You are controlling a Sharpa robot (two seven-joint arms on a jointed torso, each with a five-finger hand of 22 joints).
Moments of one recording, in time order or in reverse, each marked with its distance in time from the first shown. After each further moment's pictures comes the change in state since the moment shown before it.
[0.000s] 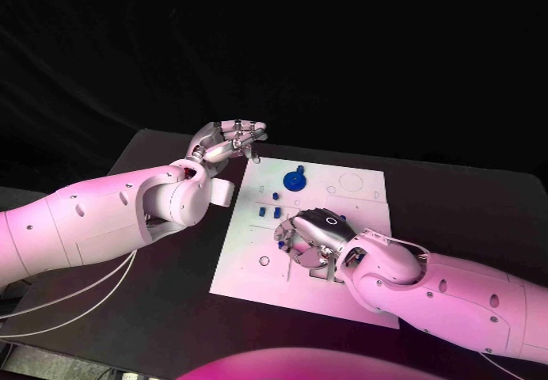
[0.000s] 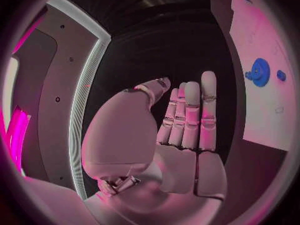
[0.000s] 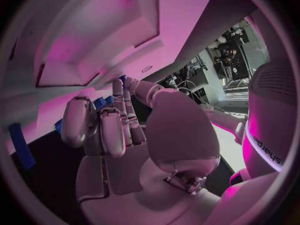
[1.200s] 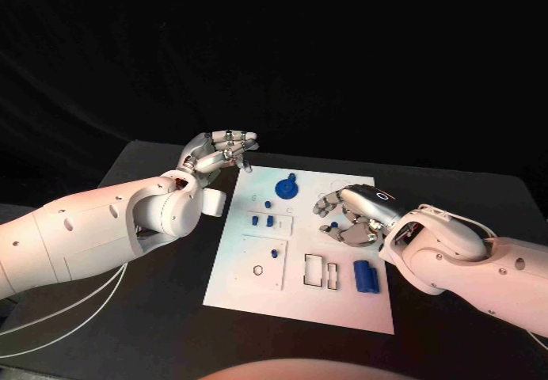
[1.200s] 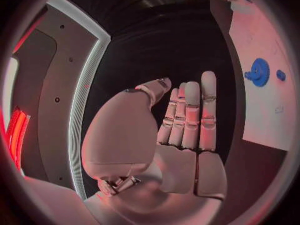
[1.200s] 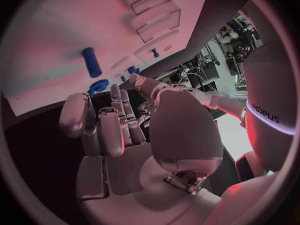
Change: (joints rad) left arm 0.000 -0.003 -0.001 -0.004 -0.001 0.004 -0.004; left_hand 0.008 0.008 0.008 -0.008 0.000 0.000 0.000 0.000 0.000 -0.010 0.003 0.004 0.001 -0.004 -0.004 0.000 -0.003 0.000 -0.004 0.004 -0.004 -0.001; right arm 0.124 -0.242 0.022 0.104 0.126 0.022 0.031; right_hand -0.046 -0.049 -0.051 0.021 0.045 -0.046 0.007 -0.041 -0.014 -0.091 0.020 -0.051 -0.046 0.000 0.021 -0.012 -0.039 0.015 -0.040 0.028 -0.104 0.000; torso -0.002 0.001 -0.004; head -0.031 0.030
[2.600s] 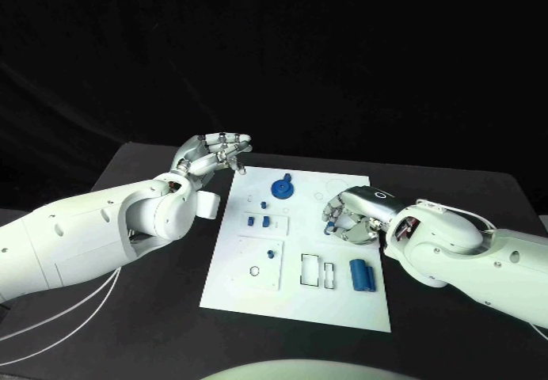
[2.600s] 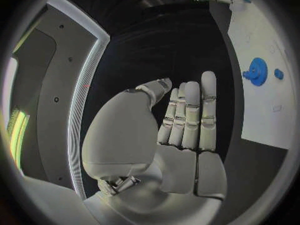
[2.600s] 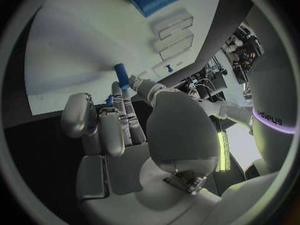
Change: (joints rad) left arm -0.002 -0.003 -0.002 0.000 0.000 0.004 -0.005; left_hand 0.000 0.000 0.003 -0.003 0.000 0.000 0.000 0.000 0.000 0.000 0.000 0.000 0.001 0.000 0.000 -0.004 -0.001 0.000 0.000 0.000 0.000 0.000; right arm 0.009 -0.009 -0.001 -0.034 -0.057 0.113 -0.068; right_hand 0.061 0.064 -0.005 0.016 -0.070 0.083 -0.025 0.021 0.013 0.101 -0.029 0.063 -0.021 0.000 -0.011 0.001 0.001 0.000 0.019 -0.017 0.010 0.000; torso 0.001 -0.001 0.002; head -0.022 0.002
